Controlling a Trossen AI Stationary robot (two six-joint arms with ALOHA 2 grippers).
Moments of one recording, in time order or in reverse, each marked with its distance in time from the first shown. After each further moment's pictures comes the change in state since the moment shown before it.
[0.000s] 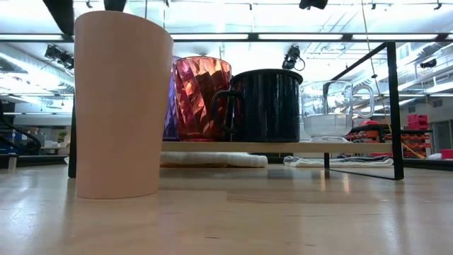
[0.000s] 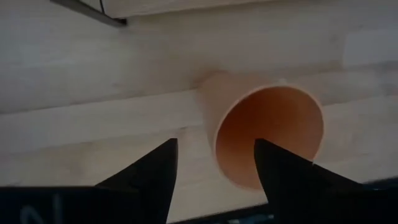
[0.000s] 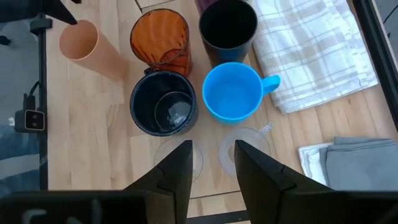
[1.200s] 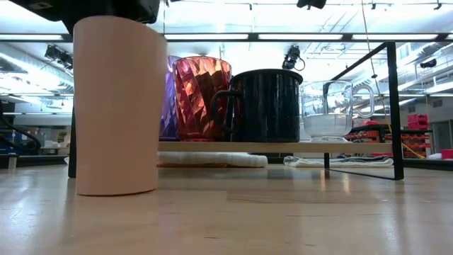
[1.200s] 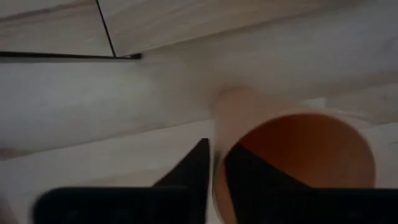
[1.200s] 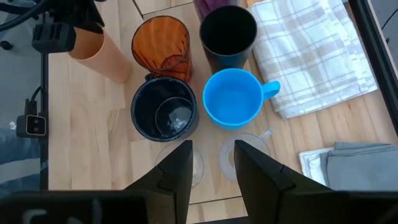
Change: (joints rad) left arm 0.045 0.091 0.000 -0.037 0.003 0.147; right arm 0.000 0.000 0.000 0.018 0.000 0.003
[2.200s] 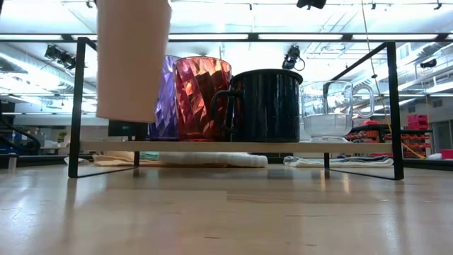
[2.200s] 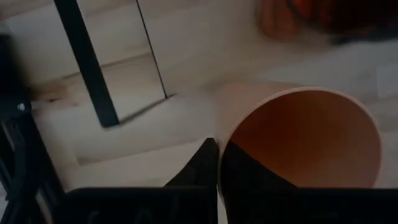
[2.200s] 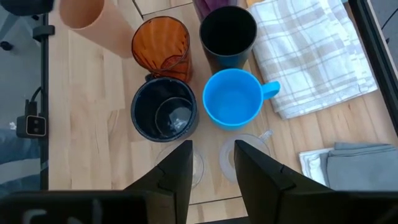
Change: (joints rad) left arm 0.060 -0.006 0.260 -0.349 -0.037 0.114; right arm 0.000 0.000 0.000 0.001 0.000 0.002
